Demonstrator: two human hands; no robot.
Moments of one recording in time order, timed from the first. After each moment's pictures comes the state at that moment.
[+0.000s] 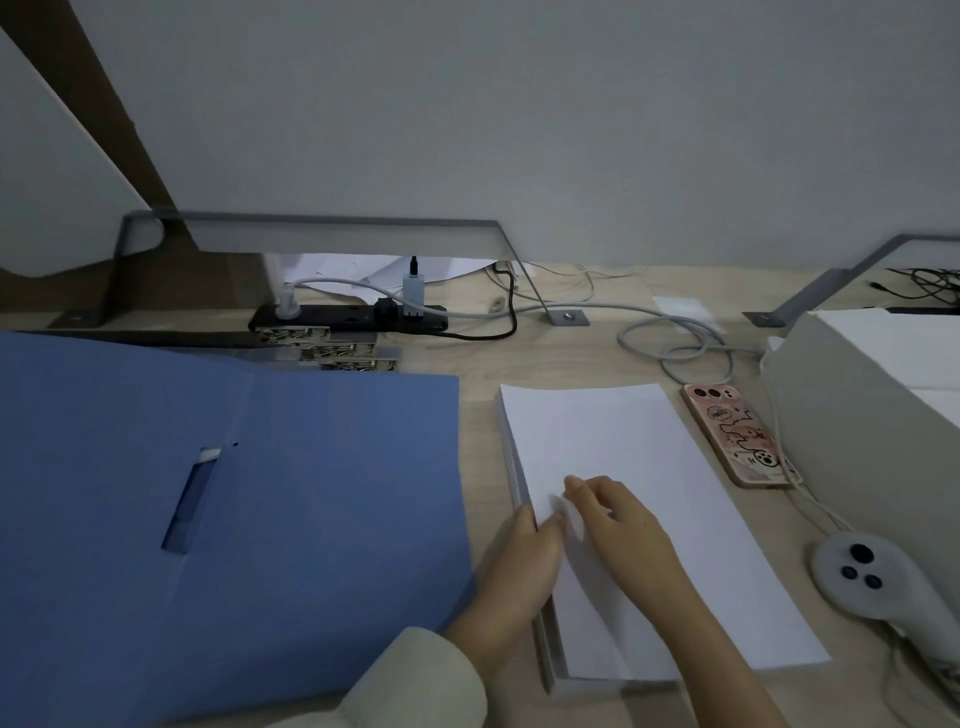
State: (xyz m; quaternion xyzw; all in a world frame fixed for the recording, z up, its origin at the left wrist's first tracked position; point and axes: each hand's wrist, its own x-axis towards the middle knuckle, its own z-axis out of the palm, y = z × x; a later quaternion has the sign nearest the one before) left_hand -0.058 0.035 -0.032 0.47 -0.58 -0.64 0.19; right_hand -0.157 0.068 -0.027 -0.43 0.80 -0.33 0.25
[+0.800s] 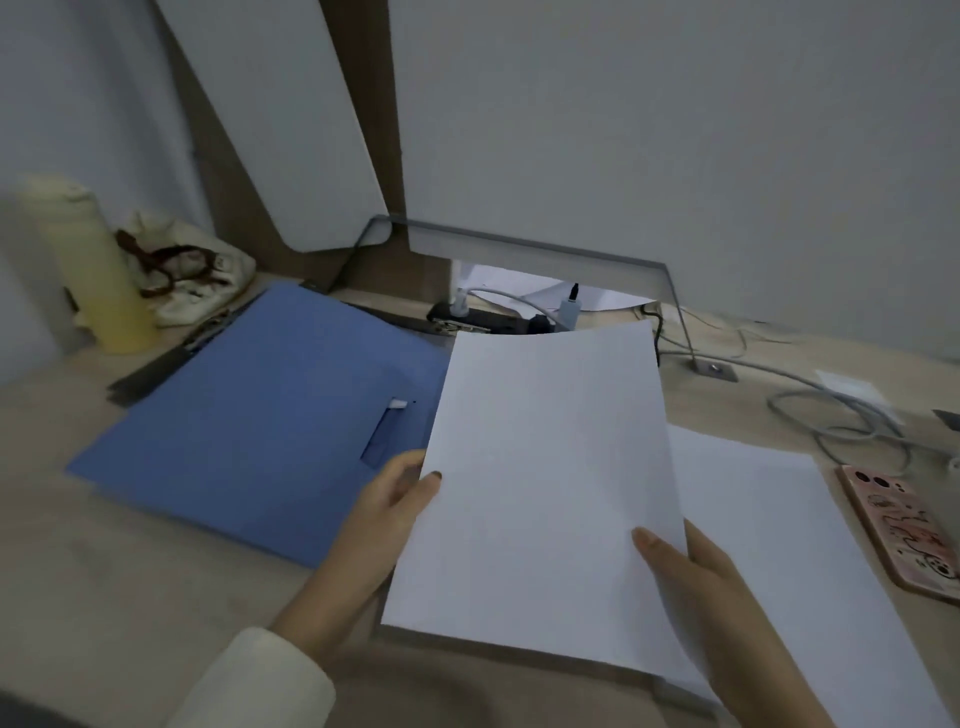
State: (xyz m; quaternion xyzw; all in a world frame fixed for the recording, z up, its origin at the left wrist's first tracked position) left_hand 0.139 0.046 0.006 0.52 -0.50 -0.54 0.44; right_hand -0.101 0.092 -0.007 -0.37 0.61 -0.50 0.50
